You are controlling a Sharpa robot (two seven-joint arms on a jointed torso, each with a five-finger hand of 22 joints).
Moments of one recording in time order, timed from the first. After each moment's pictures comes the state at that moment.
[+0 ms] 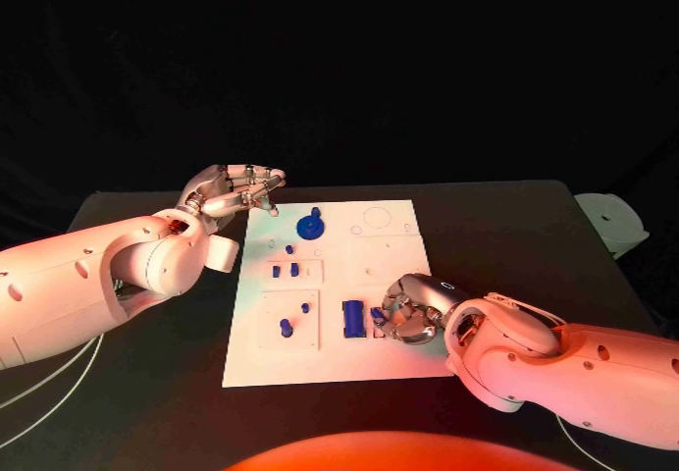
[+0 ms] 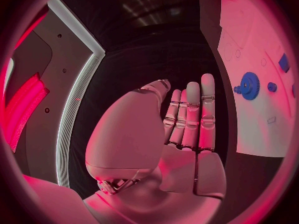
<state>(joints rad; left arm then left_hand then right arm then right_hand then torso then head) 1.17 -0.93 -0.02 1.53 -0.10 -0.26 0.37 1.51 -0.18 0.37 0.25 0.28 0.87 0.21 0.27 0.25 0.77 0.15 0.57 0.11 0.93 0.08 1.17 0.37 0.17 0.95 0.17 0.81 0.60 1.02 -0.88 -0.14 1.86 -1.44 -0.43 -0.52 1.13 -0.19 0.58 0.19 0.37 0.97 0.07 0.47 0.71 1.46 -0.02 1.40 1.31 1.47 -0.08 1.51 1.31 0.01 1.47 0.03 1.57 1.31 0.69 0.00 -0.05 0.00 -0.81</state>
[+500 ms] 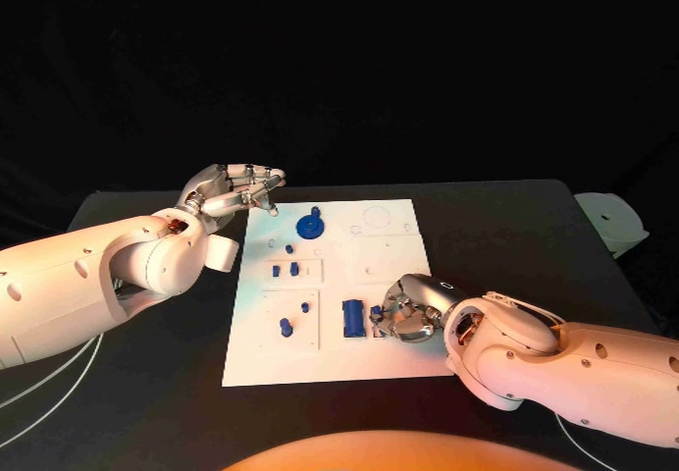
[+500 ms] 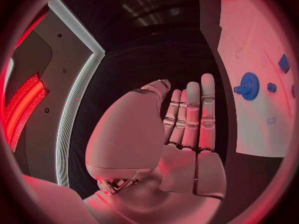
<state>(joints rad) 1.17 -0.93 -0.02 1.53 -0.10 -0.26 0.37 1.51 -0.18 0.37 0.25 0.28 0.87 0.21 0.27 0.25 0.77 0.15 0.57 0.11 0.93 0.08 1.17 0.37 0.17 0.95 0.17 0.81 0.60 1.02 -0.88 -0.14 1.86 -1.44 -0.42 -0.53 1.03 -0.17 0.53 0.26 0.40 1.02 0.04 0.48 0.70 1.46 -0.02 1.41 1.31 1.46 -0.08 1.51 1.31 0.01 1.47 0.03 1.57 1.31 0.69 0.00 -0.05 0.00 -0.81</state>
